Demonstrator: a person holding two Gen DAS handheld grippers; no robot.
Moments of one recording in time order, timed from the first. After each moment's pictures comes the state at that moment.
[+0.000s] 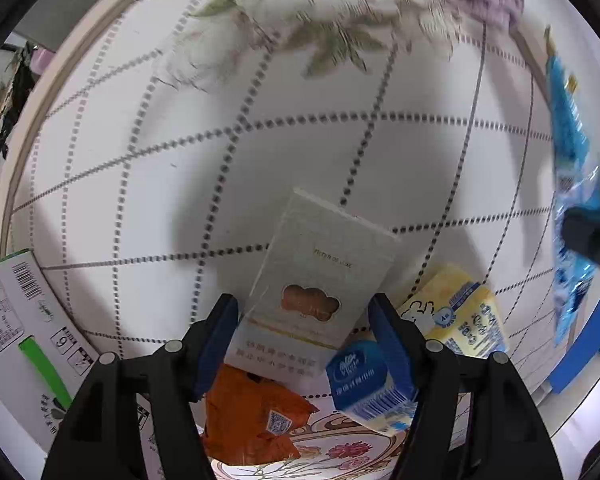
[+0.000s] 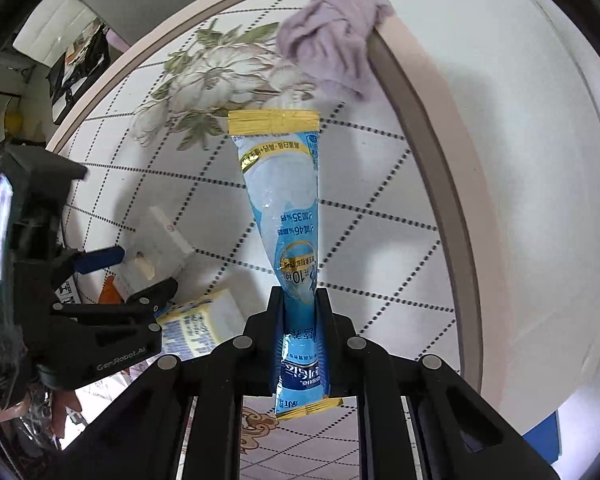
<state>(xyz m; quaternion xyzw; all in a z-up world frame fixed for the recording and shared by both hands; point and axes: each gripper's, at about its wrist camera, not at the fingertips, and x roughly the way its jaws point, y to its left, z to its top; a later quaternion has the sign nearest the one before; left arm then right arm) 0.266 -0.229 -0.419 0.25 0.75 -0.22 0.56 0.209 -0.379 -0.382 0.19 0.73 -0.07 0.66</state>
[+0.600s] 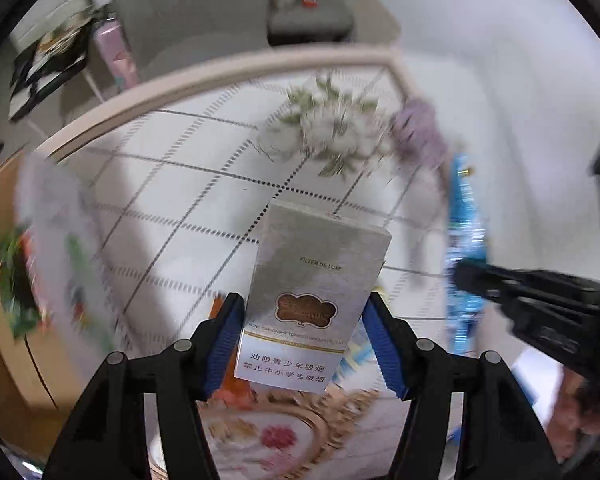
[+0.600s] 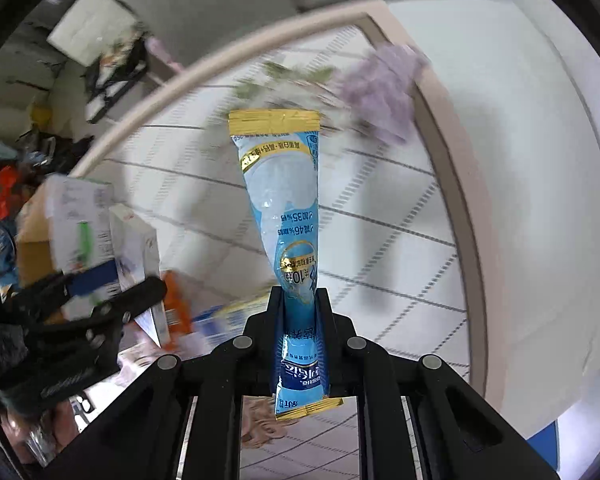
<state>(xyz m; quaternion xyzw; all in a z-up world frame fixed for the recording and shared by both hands) 0.267 -0.160 -0.280 0.01 0.68 -0.22 0.70 0.217 -0.331 -0.310 0.18 0.68 0.00 0.71</state>
